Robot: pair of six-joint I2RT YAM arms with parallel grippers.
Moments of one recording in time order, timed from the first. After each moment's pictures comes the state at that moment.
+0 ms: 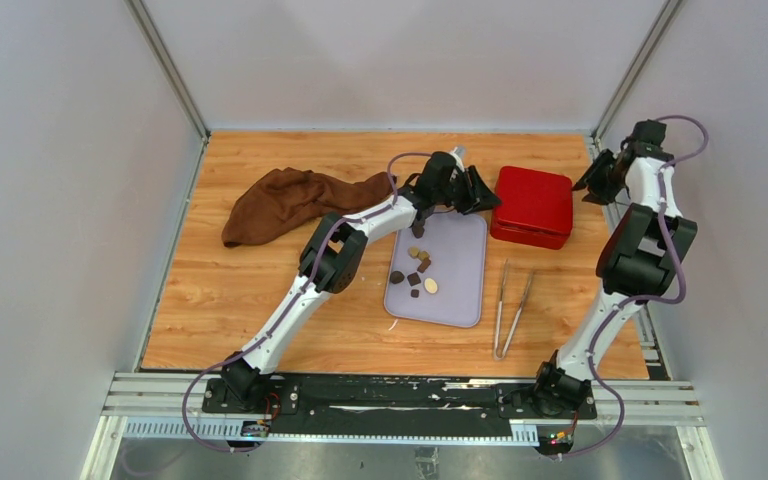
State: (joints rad) left arm -0.72 2.69 2.24 0.12 0.44 -1.06; right arm -0.42 2.02 1.70 -0.71 -0.30 0.31
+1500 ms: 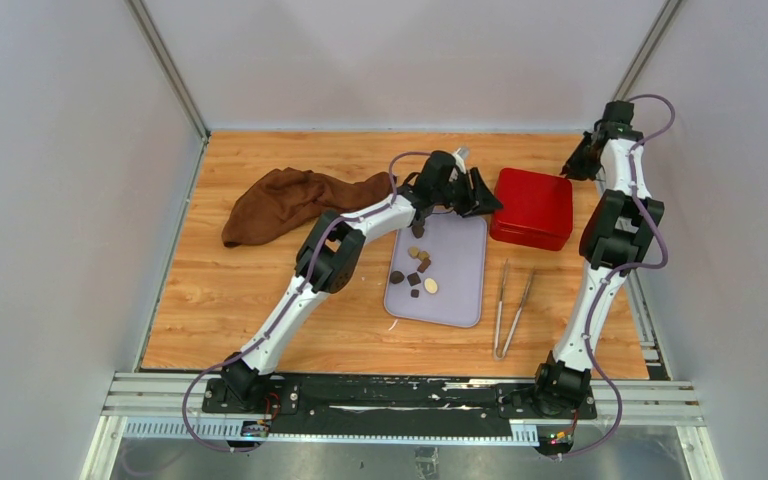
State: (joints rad) left arm -0.73 2.64 2.19 0.11 0.52 -1.03; right arm -0.30 2.35 2.17 -0.77 -0.18 0.35
